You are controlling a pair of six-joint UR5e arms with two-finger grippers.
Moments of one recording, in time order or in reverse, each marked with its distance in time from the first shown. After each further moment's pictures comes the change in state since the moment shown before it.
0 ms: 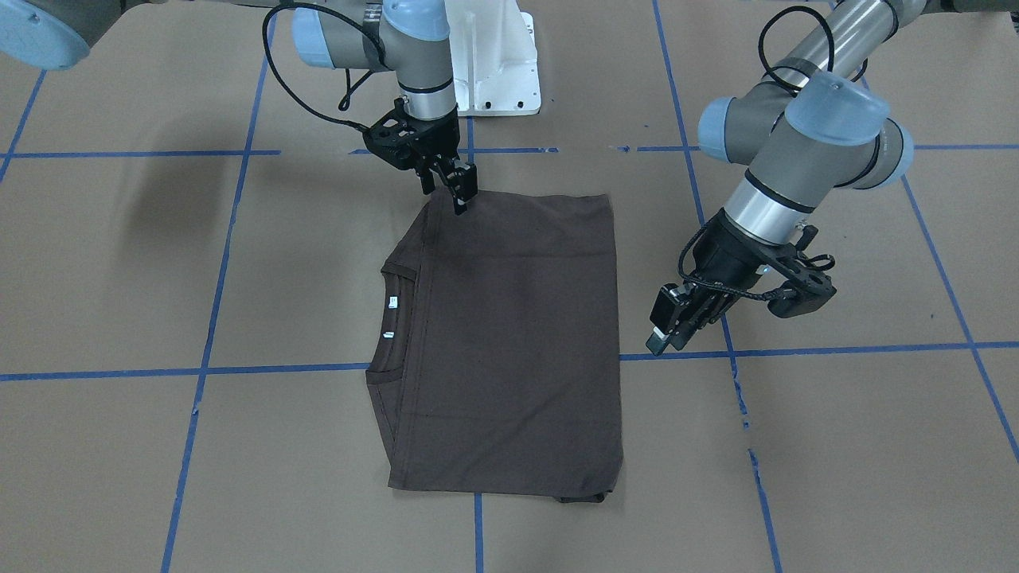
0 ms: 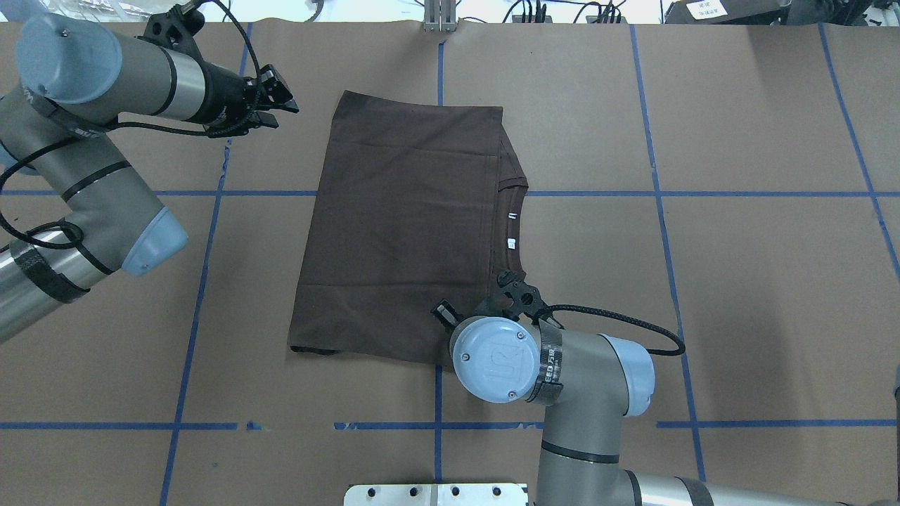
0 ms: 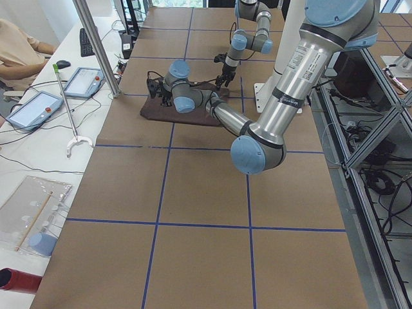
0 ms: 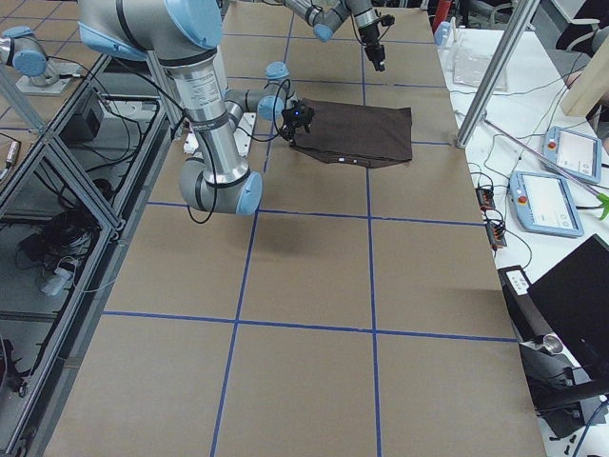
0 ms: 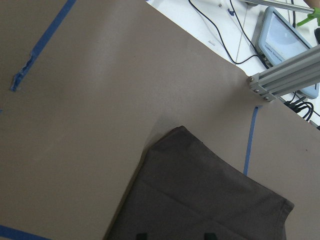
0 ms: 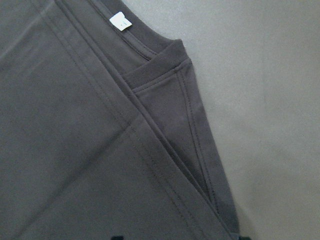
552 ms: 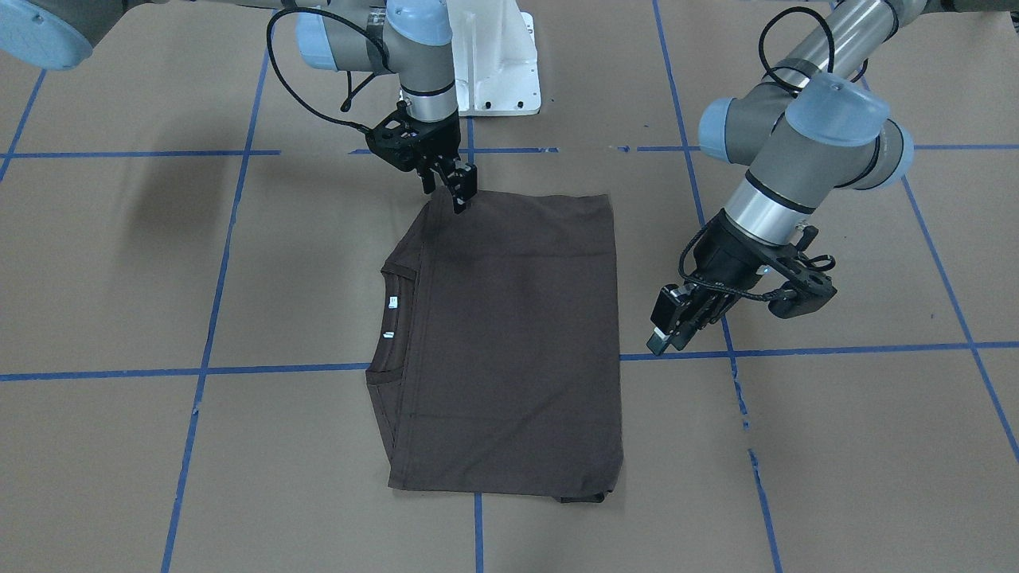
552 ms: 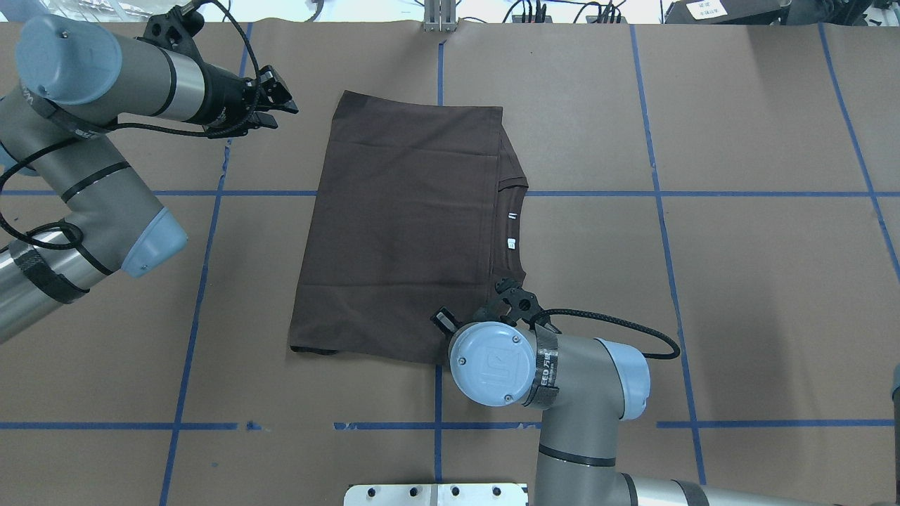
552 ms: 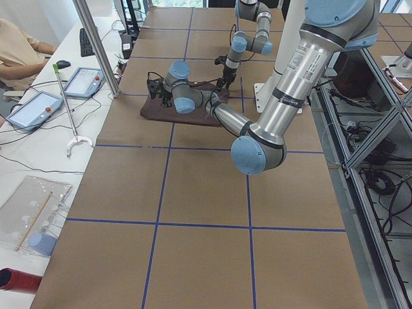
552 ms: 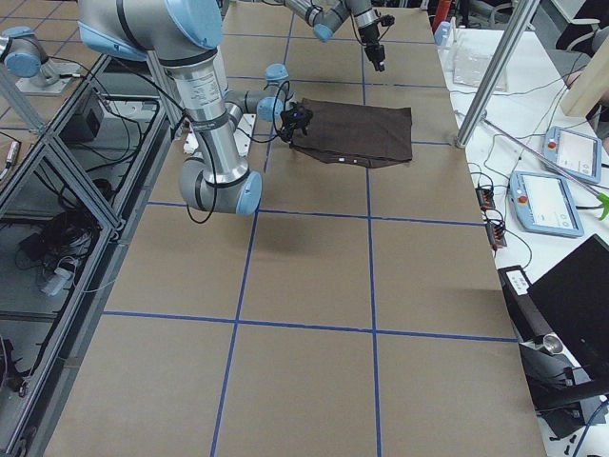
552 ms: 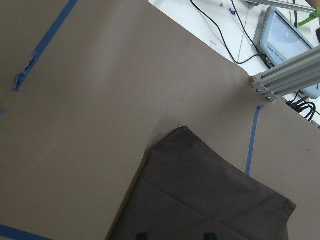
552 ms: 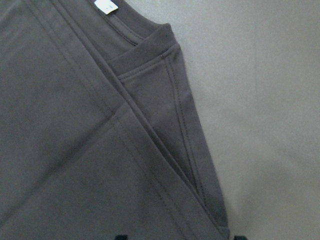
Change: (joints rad) left arm 0.000 0.002 0.000 -0.001 0.000 -0.001; right arm -0.008 0.001 -0.016 -0.003 0.017 -0.001
